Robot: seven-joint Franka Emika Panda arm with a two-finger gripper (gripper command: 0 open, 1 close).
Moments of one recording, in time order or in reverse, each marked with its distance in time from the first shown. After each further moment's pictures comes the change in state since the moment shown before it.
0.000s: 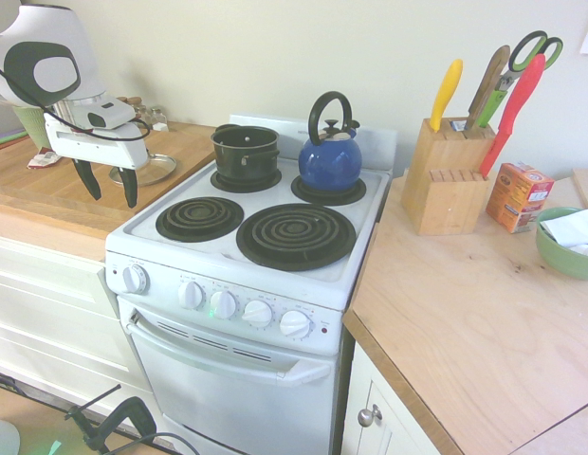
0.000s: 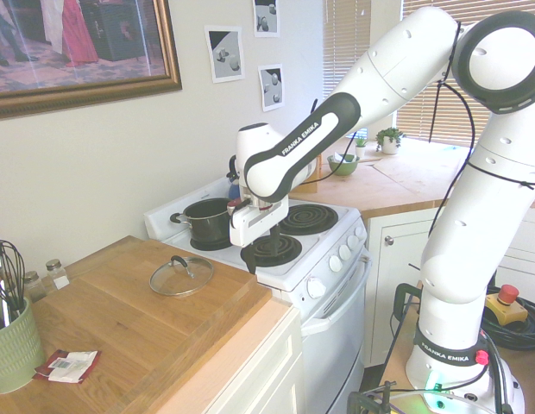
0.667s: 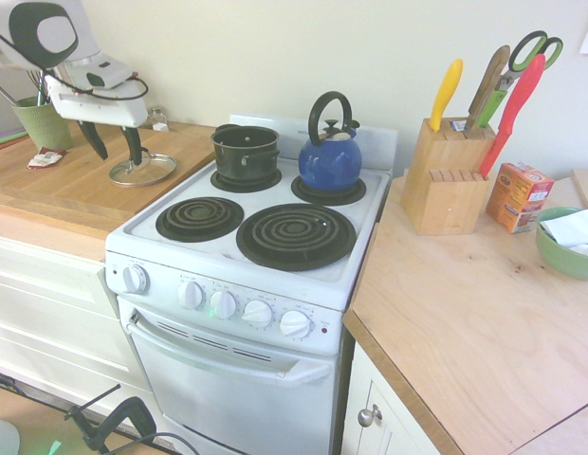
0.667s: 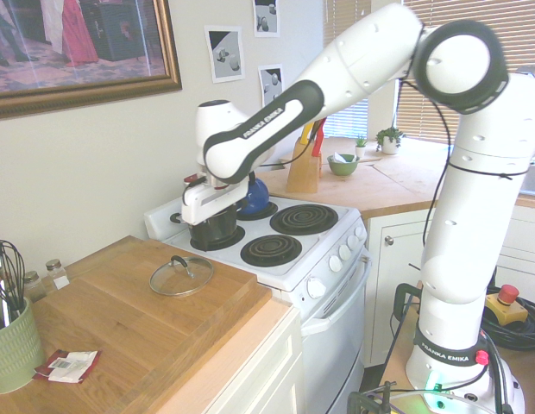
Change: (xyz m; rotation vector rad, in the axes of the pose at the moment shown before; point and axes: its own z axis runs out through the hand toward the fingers) arm 0.038 -0.109 -0.057 0.102 0.109 -0.006
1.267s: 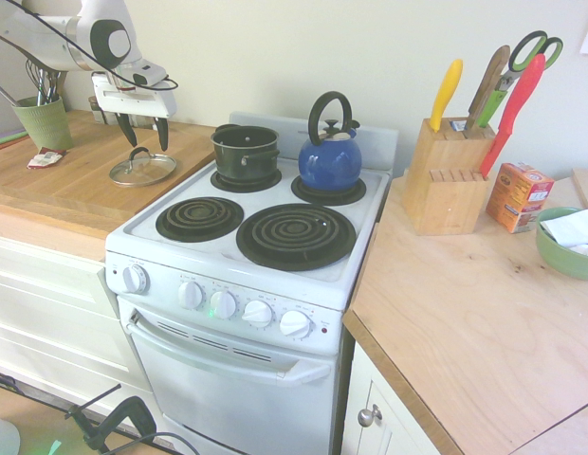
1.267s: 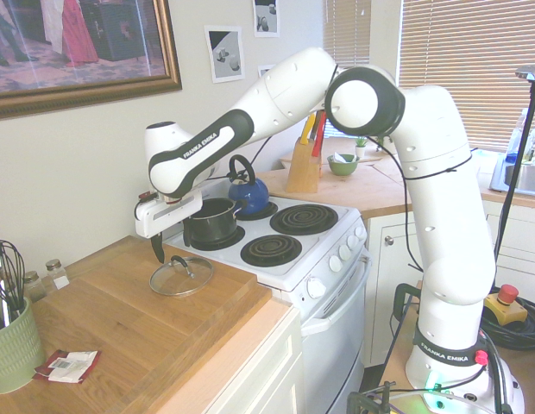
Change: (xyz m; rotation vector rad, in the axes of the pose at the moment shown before) arm 0.054 -0.108 0.066 -0.046 -0.056 -0.034
